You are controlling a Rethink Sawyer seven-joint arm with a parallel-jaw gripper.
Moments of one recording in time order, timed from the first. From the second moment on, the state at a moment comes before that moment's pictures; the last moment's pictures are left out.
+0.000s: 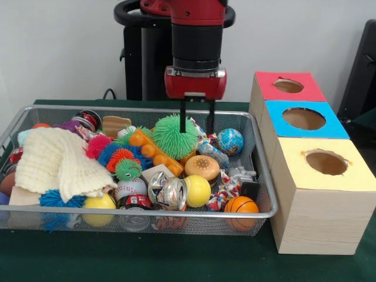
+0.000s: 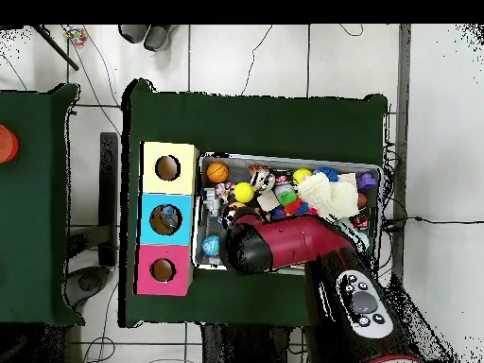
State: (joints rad) arm -0.45 -0.74 0.29 1.84 -0.53 0.32 2.04
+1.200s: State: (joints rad) arm -0.45 -0.63 0.28 1.84 -0.56 0.31 2.04
